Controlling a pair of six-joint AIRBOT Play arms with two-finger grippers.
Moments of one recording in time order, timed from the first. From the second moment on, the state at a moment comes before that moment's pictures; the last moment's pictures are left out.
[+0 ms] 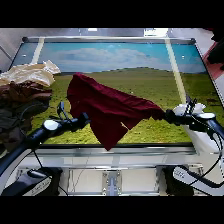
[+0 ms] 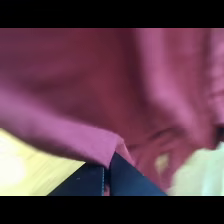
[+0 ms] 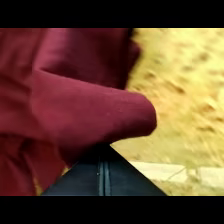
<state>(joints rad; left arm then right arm) -0.26 -1.02 0.48 0.53 -0.49 -1.45 -0.44 -1.18 0.62 -0.62 0.99 0.92</state>
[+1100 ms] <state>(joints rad) 0.00 -0.65 1.54 1.22 -0.85 -1.34 -0.79 -0.73 1.72 -0.52 1.26 1.16</state>
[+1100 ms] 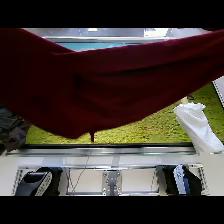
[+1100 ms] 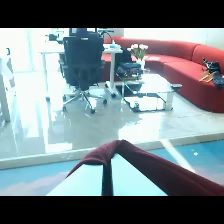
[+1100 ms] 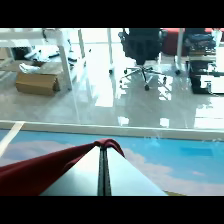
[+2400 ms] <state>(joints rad) 0.01 -1.64 1.67 1.26 -0.41 -1.48 -0.05 -1.64 1.37 -1.01 0.26 1.51</state>
